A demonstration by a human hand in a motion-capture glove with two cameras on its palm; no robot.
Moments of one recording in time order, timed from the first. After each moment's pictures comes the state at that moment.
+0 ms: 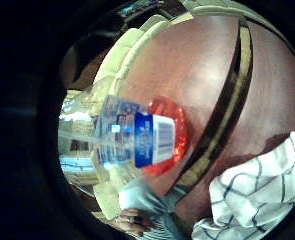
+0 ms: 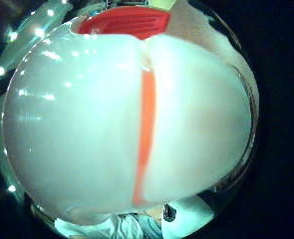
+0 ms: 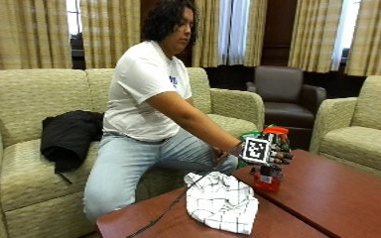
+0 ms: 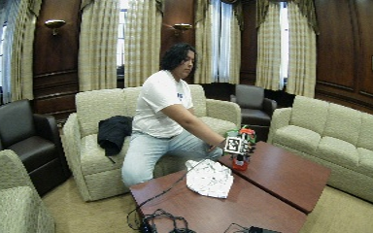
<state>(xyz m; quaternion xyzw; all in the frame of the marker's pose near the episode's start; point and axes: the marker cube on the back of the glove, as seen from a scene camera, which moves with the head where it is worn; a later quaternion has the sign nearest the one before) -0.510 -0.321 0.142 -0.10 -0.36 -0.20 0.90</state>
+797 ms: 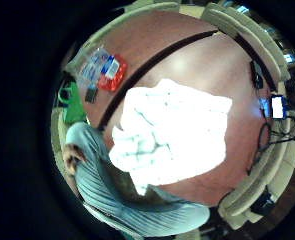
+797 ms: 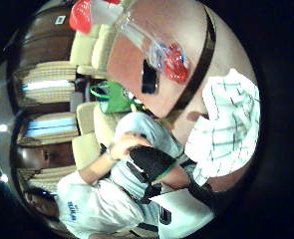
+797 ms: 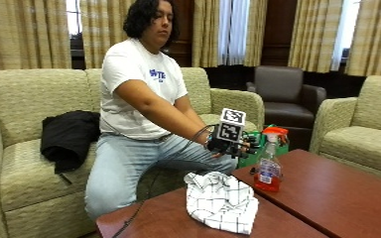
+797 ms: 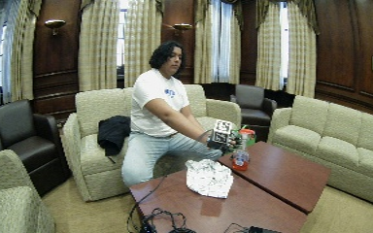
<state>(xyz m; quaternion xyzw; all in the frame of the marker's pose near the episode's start) -0.374 -0.270 0.045 -0.11 -0.01 -0.30 0.95</state>
